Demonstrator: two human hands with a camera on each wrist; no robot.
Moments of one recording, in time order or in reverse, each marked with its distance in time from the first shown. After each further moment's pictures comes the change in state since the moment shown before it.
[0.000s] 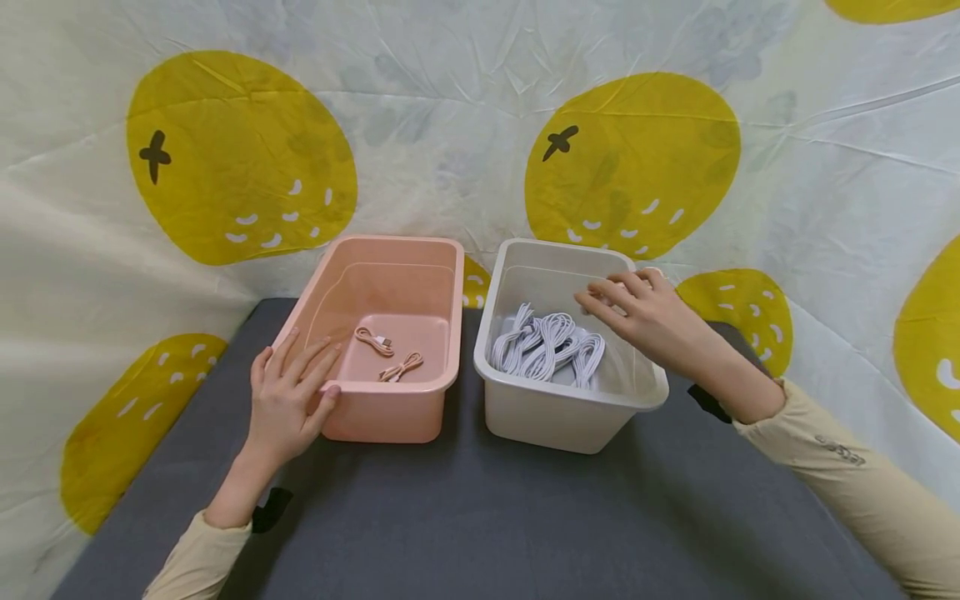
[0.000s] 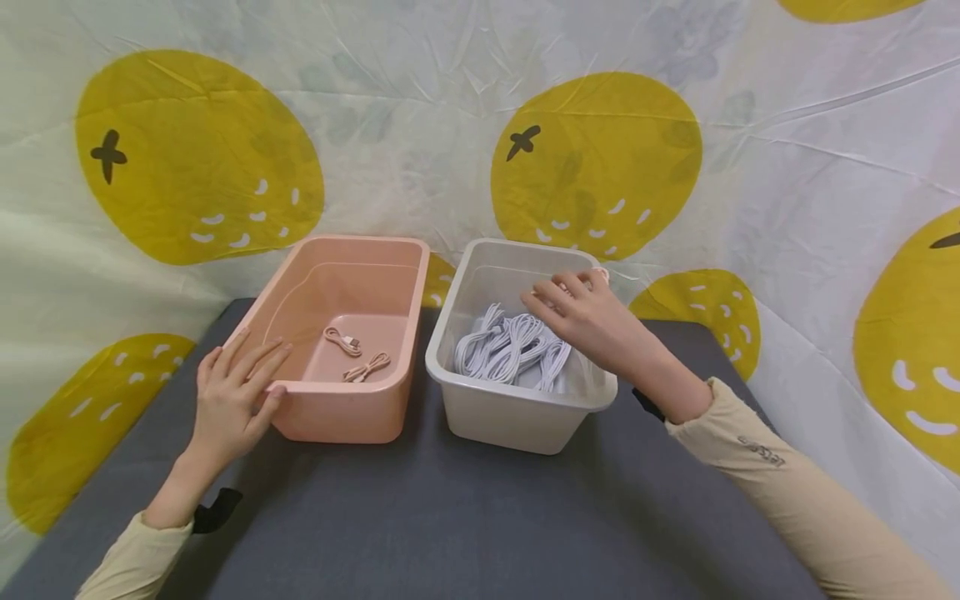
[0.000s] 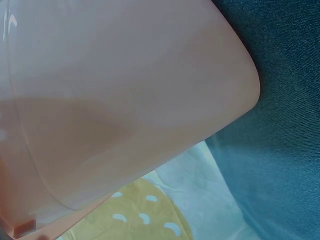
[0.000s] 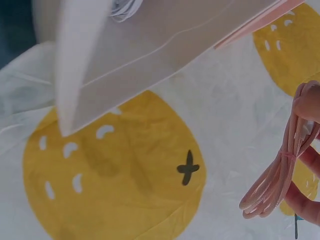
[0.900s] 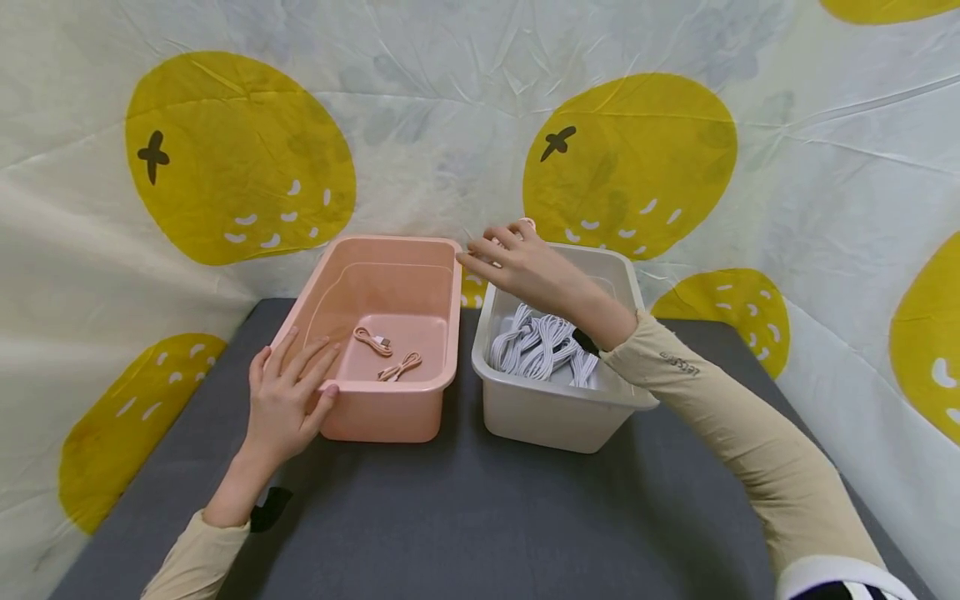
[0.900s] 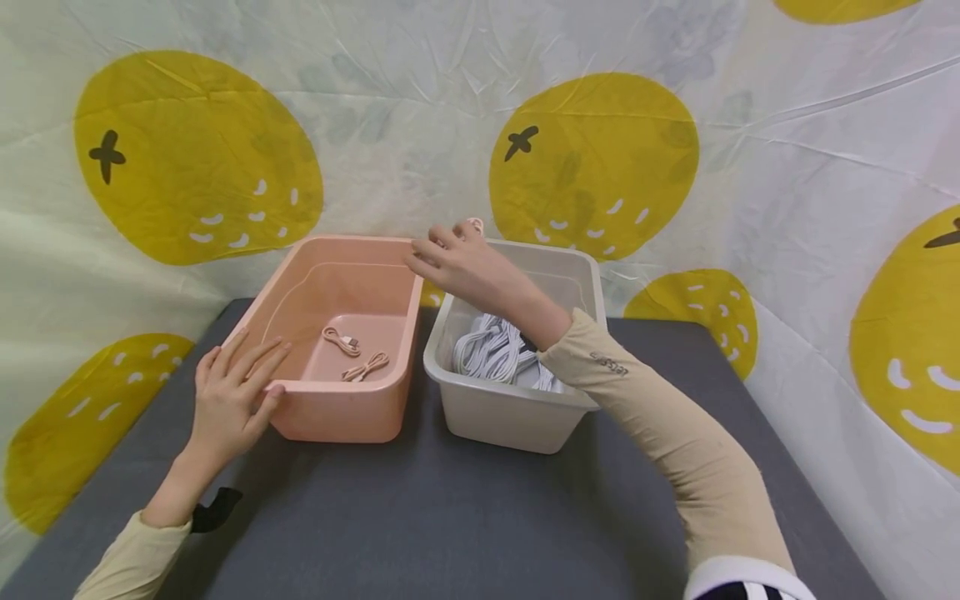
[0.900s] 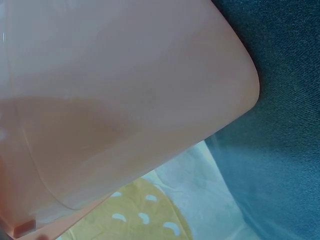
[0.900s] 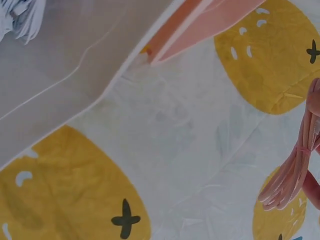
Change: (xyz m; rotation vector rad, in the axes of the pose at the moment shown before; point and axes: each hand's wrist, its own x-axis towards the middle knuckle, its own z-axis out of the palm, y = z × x) left_hand 0.000 0.000 -0.001 0.013 -0.012 -0.002; right_hand 0.123 -0.013 0.020 -0.022 0.075 -0.130
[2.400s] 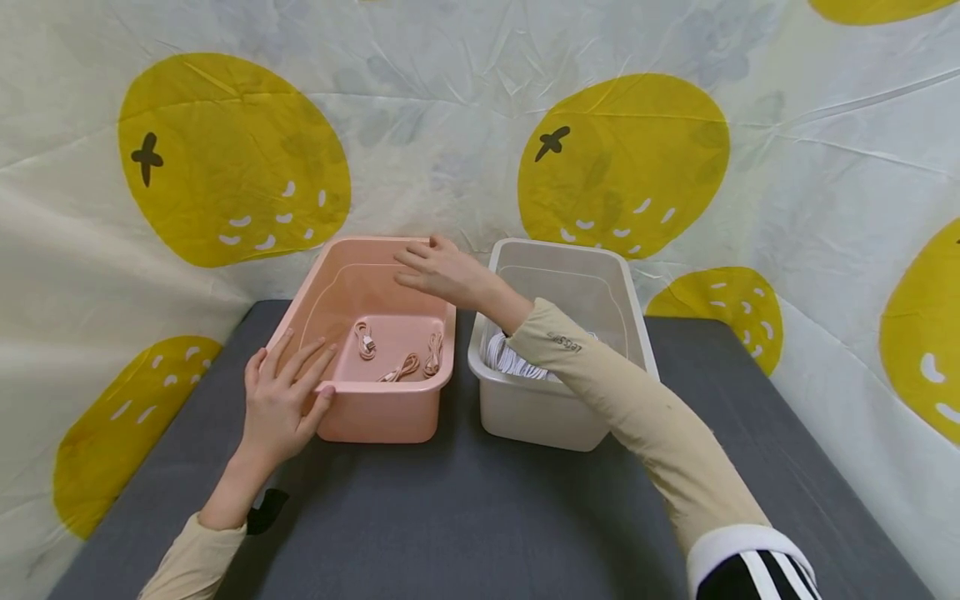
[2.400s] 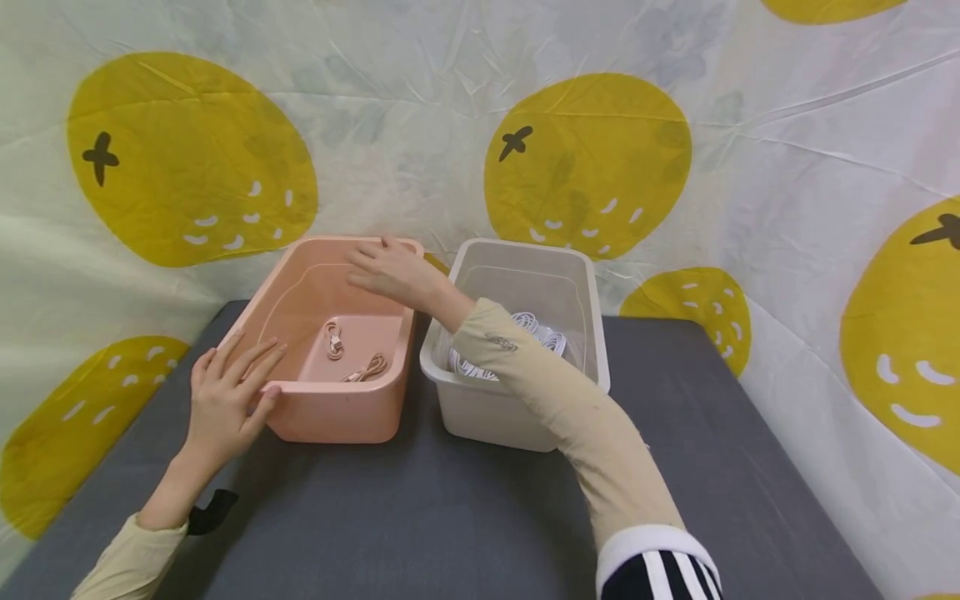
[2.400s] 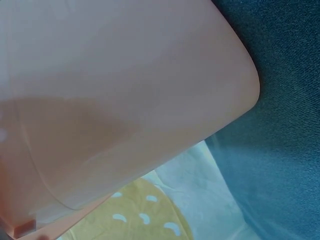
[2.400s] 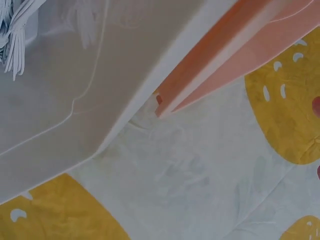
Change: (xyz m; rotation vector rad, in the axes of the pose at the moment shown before) left_hand -0.001 0.001 0.000 0.018 -0.021 -0.004; right_hand 0.070 -0.023 0.058 -0.035 -0.121 -0.097
